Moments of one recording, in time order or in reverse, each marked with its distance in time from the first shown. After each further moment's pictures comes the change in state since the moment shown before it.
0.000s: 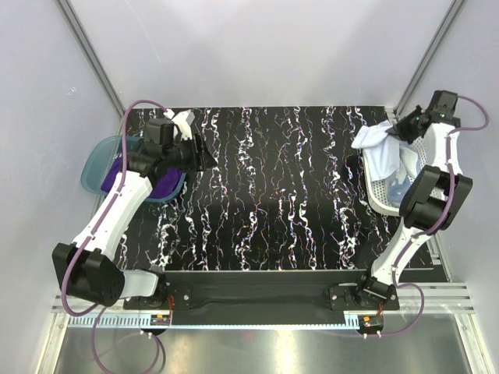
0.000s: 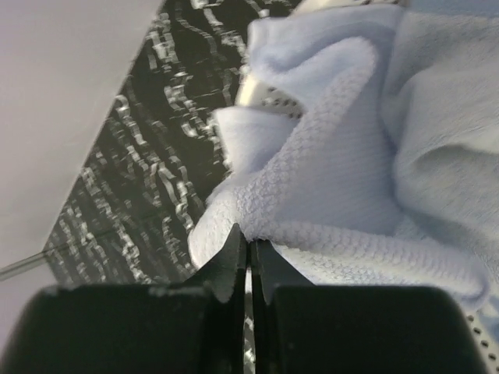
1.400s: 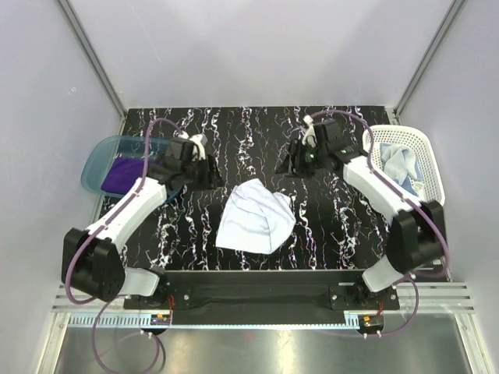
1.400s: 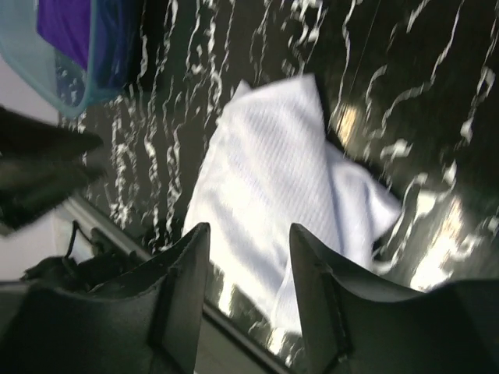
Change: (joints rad) left arm -0.090 0.027 -0.183 0.053 -0.117 -0.089; right arm 0.774 -0.453 -0.576 0.143 -0.131 -0.085
